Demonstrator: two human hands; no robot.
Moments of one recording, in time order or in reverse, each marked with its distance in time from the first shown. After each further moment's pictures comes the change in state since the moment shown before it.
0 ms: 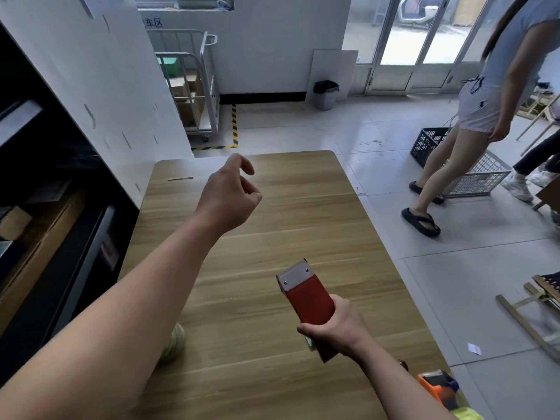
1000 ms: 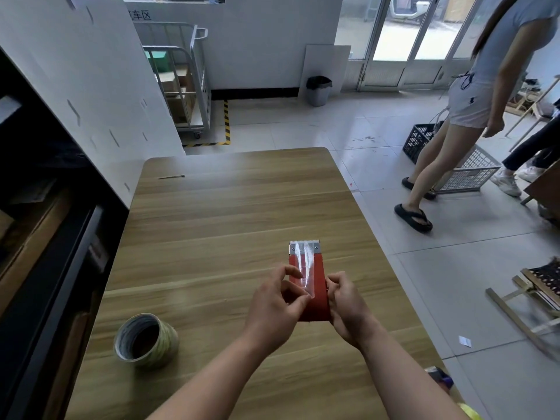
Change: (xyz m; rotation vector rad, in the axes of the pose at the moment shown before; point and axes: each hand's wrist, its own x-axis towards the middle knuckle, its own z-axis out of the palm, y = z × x) left_hand -0.124 -0.029 0.116 -0.383 -0.205 -0.133; right_hand 0.019 -0.022 -0.015 0.856 -0.211 0.147
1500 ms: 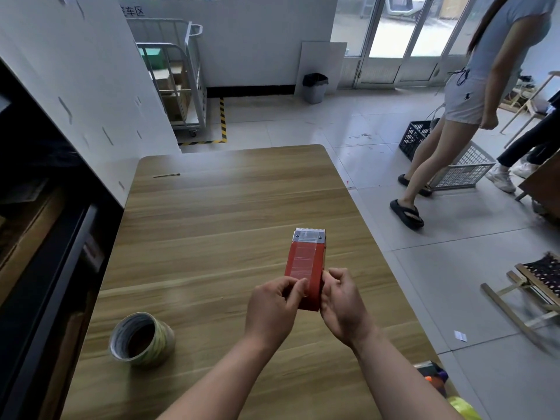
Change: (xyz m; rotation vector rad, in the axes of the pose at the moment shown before) left_hand 0.002 -0.011 0.017 0.083 0.118 0.012; right_hand 0.001 0.005 0.002 0.223 -0.044 -0.081
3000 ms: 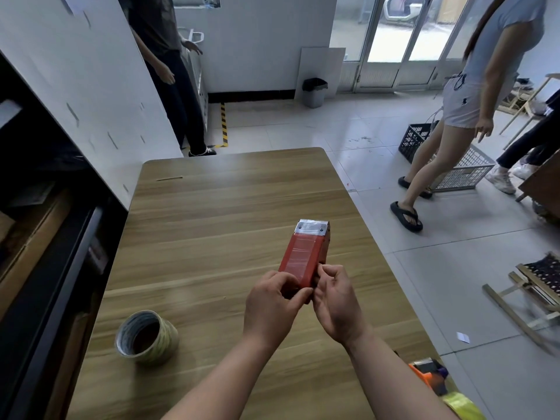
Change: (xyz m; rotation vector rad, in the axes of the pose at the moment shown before) left_hand -0.004 -0.002 -0.005 0.169 0.068 0.122; right_hand -0.012 0.000 0.019 0.060 0.025 -0.098
